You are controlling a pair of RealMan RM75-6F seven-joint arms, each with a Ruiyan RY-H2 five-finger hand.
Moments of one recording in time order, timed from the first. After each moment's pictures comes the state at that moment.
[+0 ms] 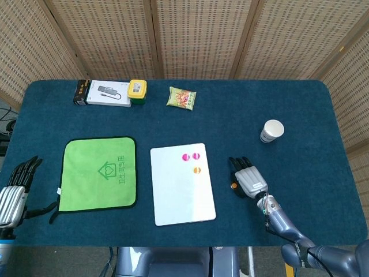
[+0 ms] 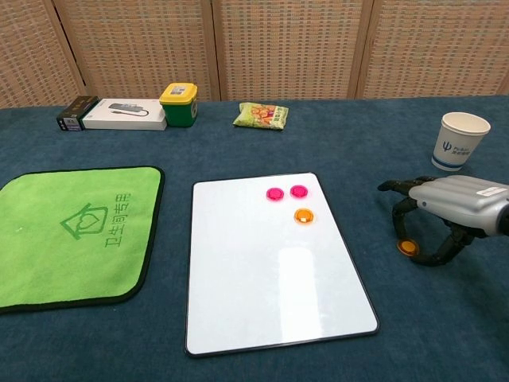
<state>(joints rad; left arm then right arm) -0.09 -1.16 -0.02 -1.63 1.55 1.50 -0.18 0.62 -1.55 0.02 -1.33 -1.21 0.92 -0.30</state>
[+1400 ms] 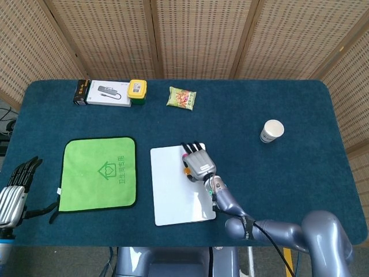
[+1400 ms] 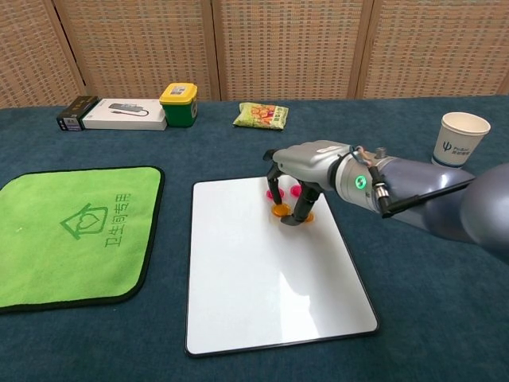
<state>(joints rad) -0.10 -1.15 -0.02 -1.63 1.55 1.49 -0.21 0.99 -1.79 0.24 -1.30 -0.74 0.84 -0.69</state>
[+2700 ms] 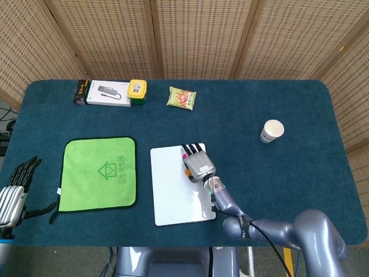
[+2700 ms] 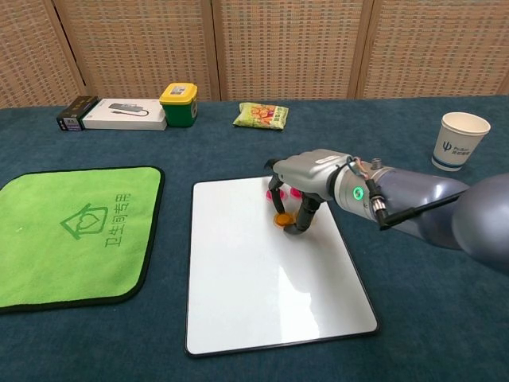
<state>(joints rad) -0.09 -1.15 -0.02 -1.63 1.55 1.49 -0.22 1.02 -1.81 0.18 -1.26 -0.71 0.83 -0.69</state>
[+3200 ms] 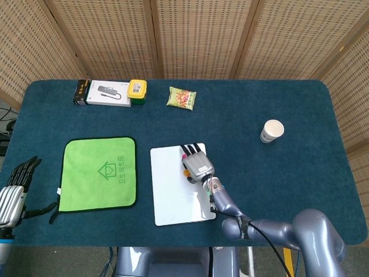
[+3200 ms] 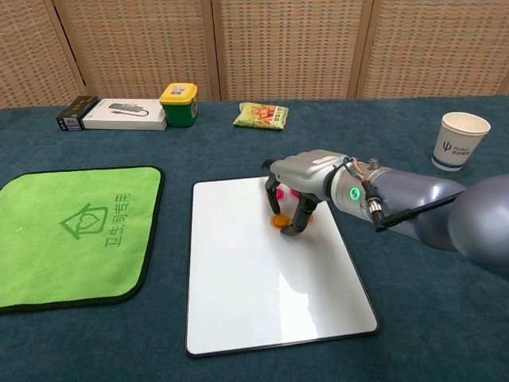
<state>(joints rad) -0.09 -1.15 -0.02 -1.63 1.55 1.49 -0.23 1.03 -1.82 0.19 -1.26 -0.72 0.85 -0.68</state>
